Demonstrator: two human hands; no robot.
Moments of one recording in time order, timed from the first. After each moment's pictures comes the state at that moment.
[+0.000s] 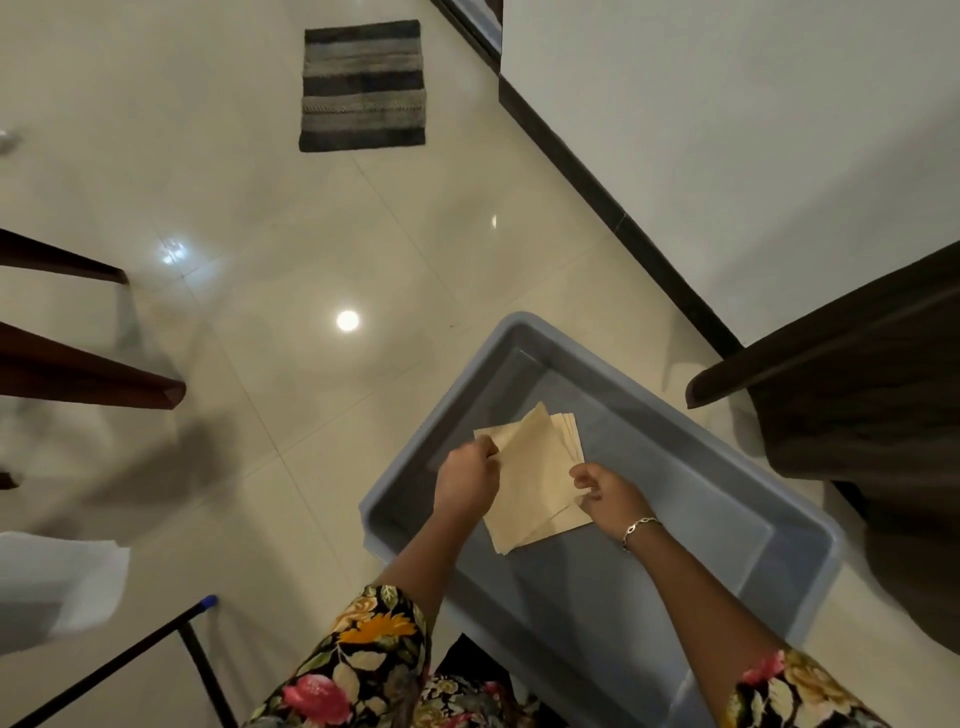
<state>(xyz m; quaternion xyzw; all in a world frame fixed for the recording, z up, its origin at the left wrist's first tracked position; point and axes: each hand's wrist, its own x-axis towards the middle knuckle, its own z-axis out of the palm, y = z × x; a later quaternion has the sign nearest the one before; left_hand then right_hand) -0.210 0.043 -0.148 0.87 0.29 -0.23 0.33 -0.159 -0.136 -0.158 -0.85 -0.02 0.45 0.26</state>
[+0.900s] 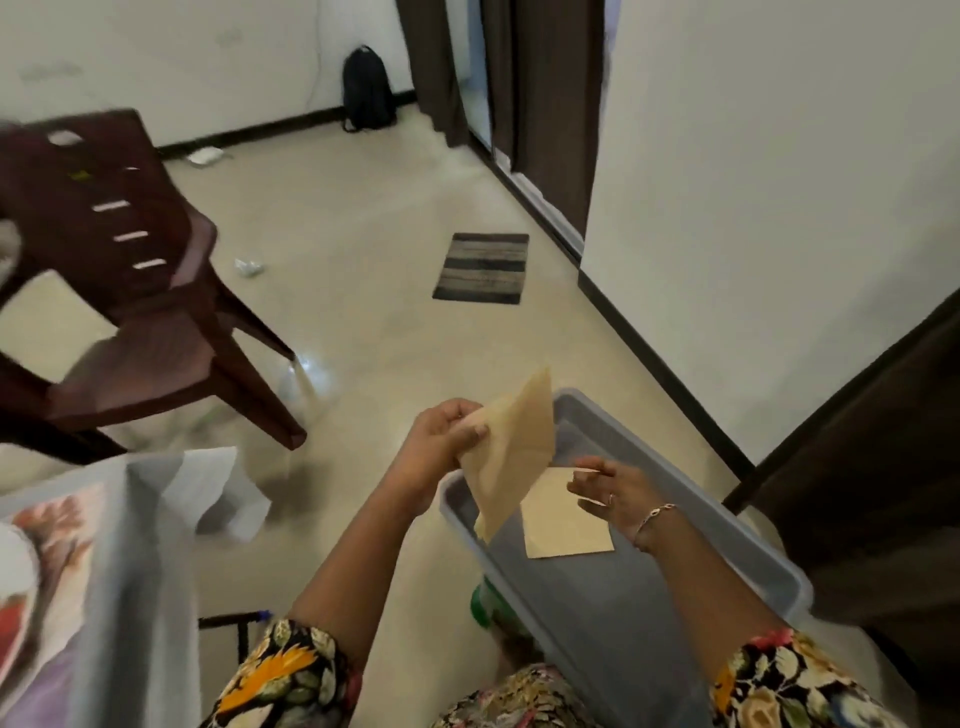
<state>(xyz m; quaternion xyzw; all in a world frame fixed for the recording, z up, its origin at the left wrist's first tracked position) -0.350 0.047 0.115 0.66 0.26 0.06 0.71 -0.223 -0.139 0.030 -0.63 0.05 0.47 0.62</state>
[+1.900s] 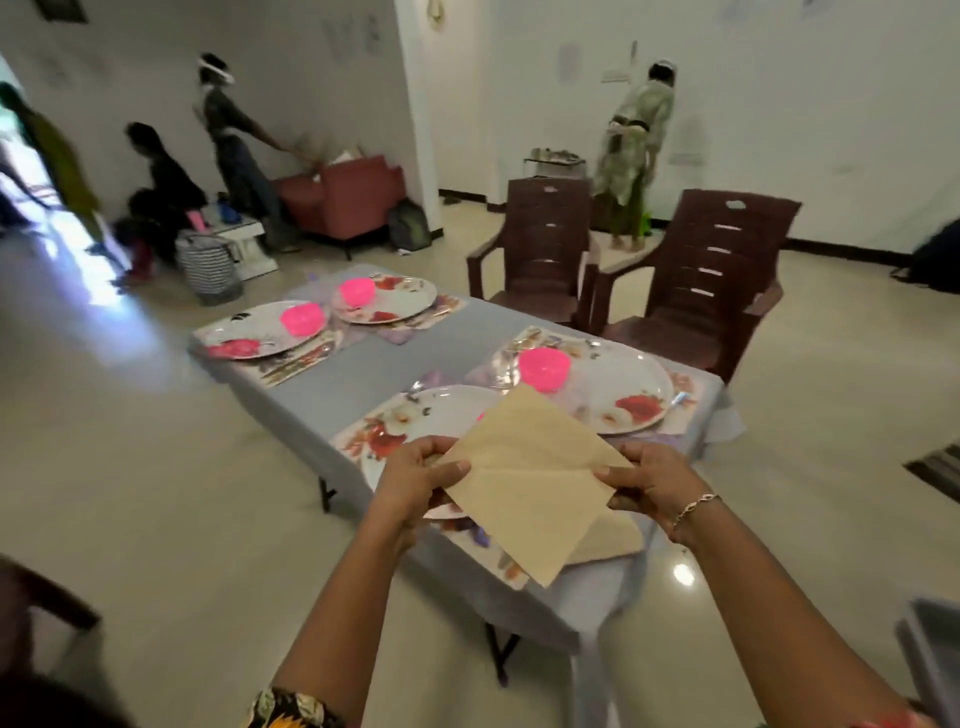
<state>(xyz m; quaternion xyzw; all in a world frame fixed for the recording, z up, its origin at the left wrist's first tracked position) -1.009 -0.085 0.219 0.39 0.57 0.50 0.51 -0.763 -0.043 0.207 -0.49 -0.44 0.65 0.39</state>
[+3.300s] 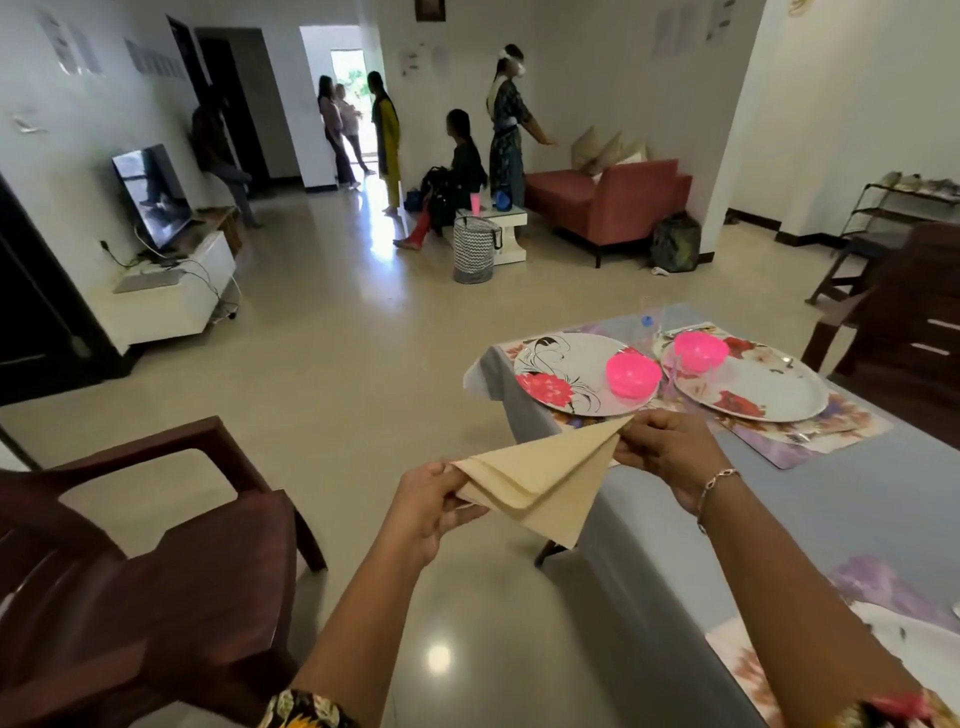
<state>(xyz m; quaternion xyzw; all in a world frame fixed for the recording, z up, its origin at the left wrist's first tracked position) -1.513 0.004 0.204 0.14 0.61 0.66 0.42 -1.337 0.174 0.233 -0.36 -0.57 0.67 0.32</state>
